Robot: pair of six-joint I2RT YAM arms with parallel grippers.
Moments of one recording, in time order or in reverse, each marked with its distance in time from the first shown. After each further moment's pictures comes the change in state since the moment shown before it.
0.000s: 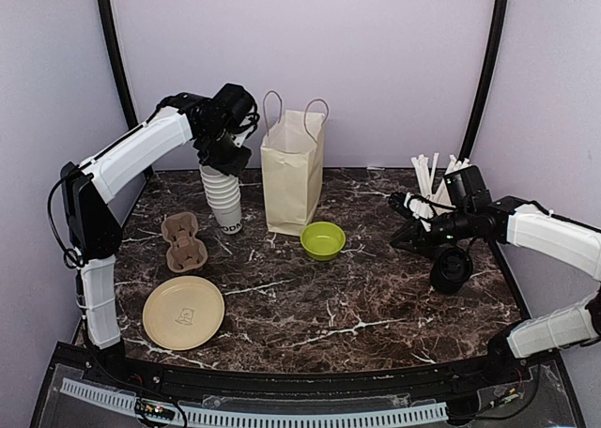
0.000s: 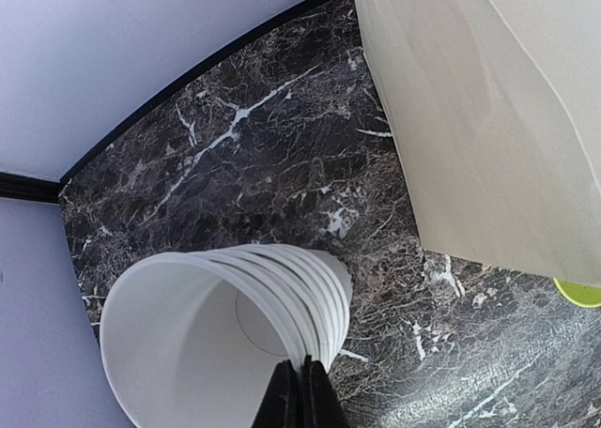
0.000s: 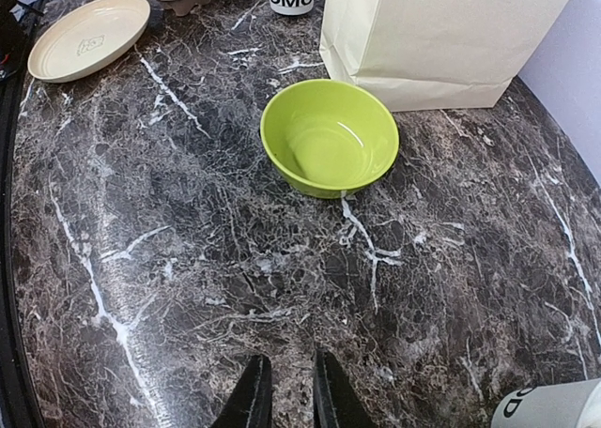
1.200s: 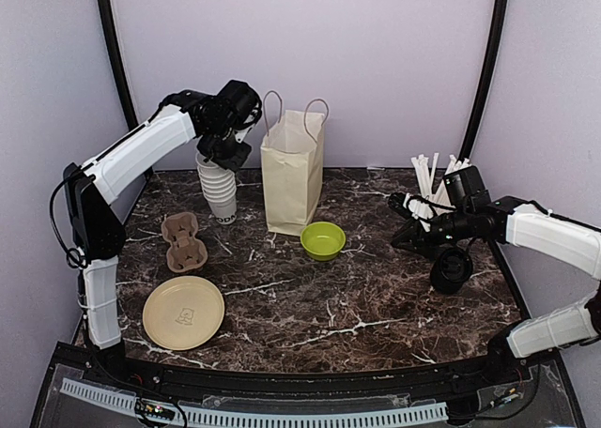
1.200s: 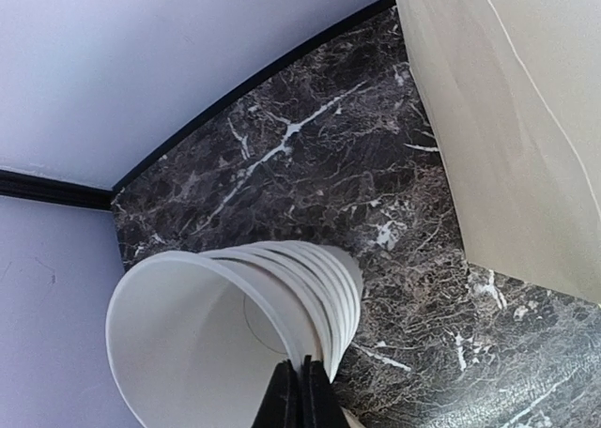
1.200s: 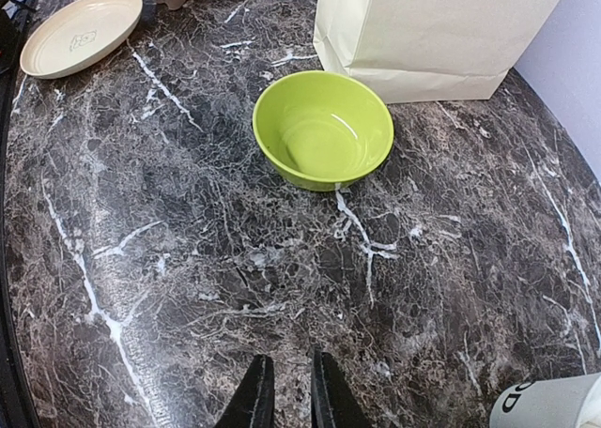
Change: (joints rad) left arm -0.018 0.023 0.048 -0.013 -0.130 0.043; right arm 0.000 0.007 0.000 0.000 0.021 0.000
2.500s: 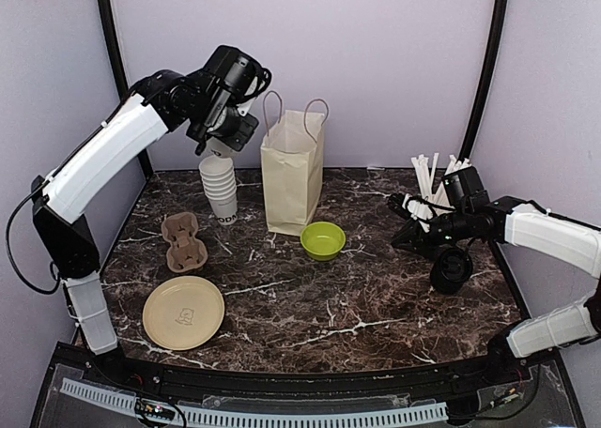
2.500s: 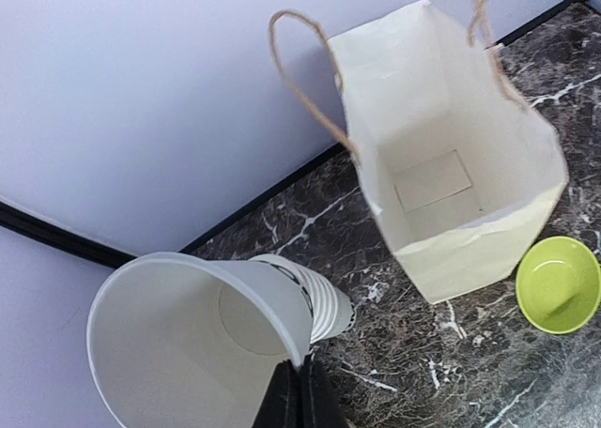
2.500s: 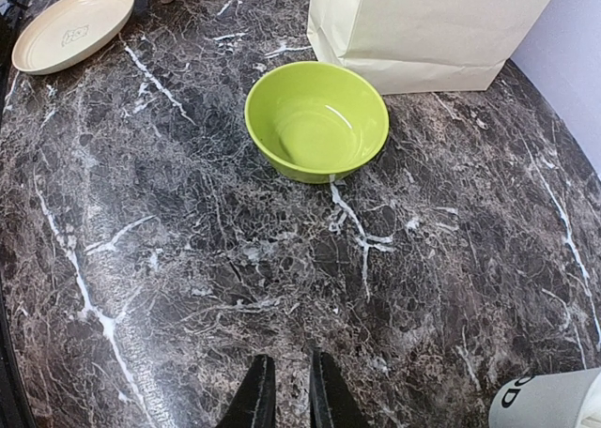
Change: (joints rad) left arm -0.171 -0.168 0.039 0.063 -0.177 0.044; right arm 0.000 0.010 0.000 0.000 0.020 0.000
